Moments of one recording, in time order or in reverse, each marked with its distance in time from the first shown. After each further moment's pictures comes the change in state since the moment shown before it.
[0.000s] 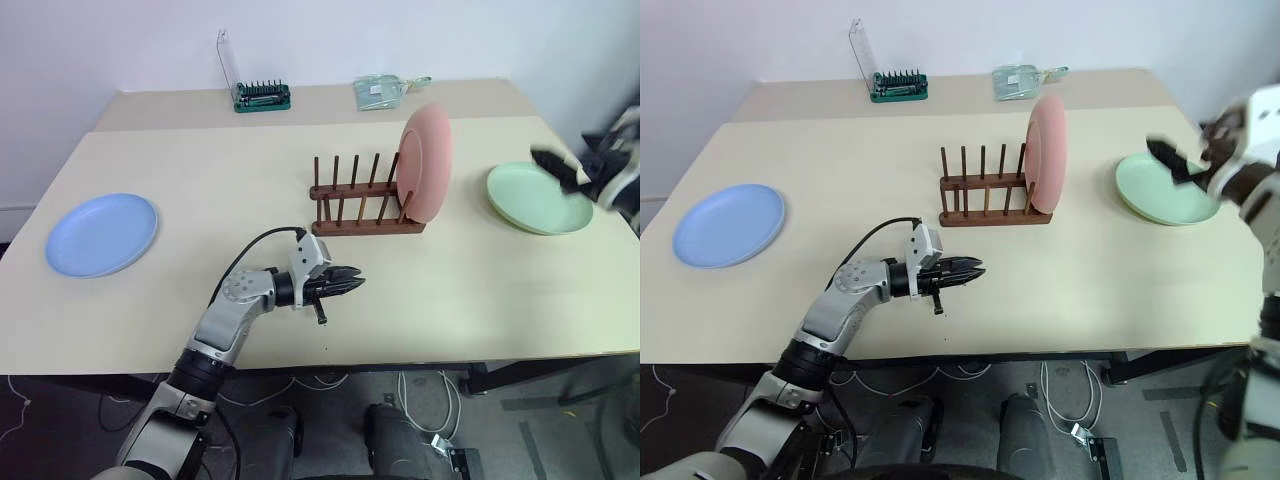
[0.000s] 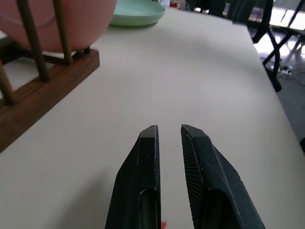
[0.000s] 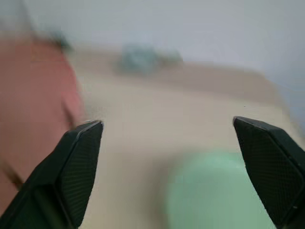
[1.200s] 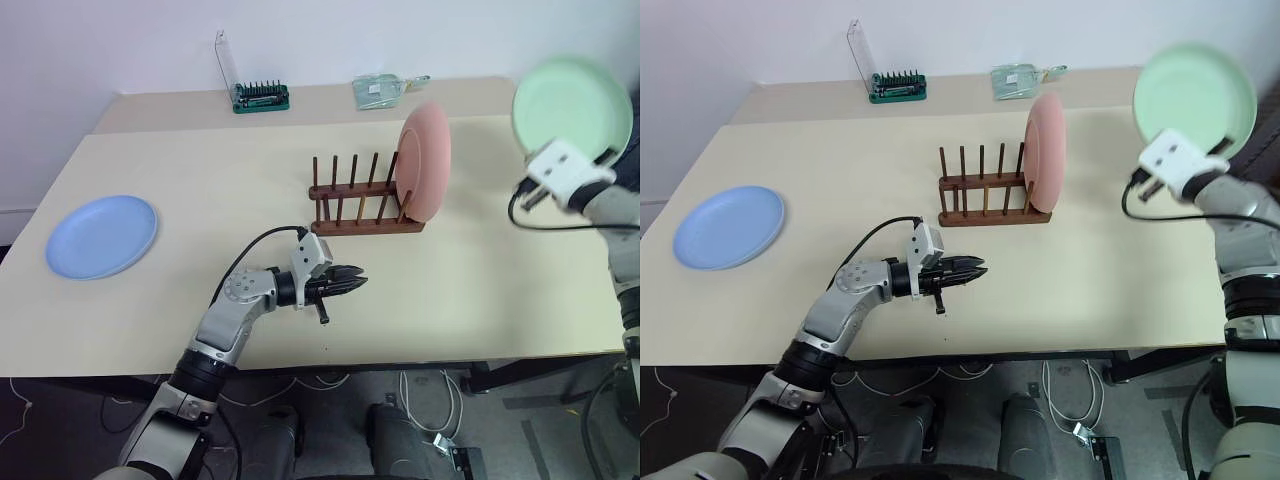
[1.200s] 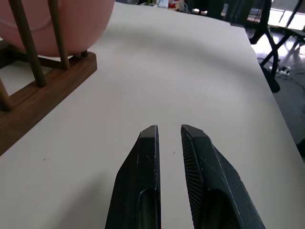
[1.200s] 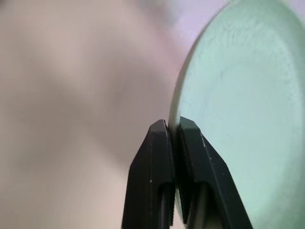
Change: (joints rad) left arm 0.003 0.000 0.002 -0.013 -0.001 0.011 0.004; right arm -0.231 0.089 0.122 0.176 -0.379 -0.459 -0.142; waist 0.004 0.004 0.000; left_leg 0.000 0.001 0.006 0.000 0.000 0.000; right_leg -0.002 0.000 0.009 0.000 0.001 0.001
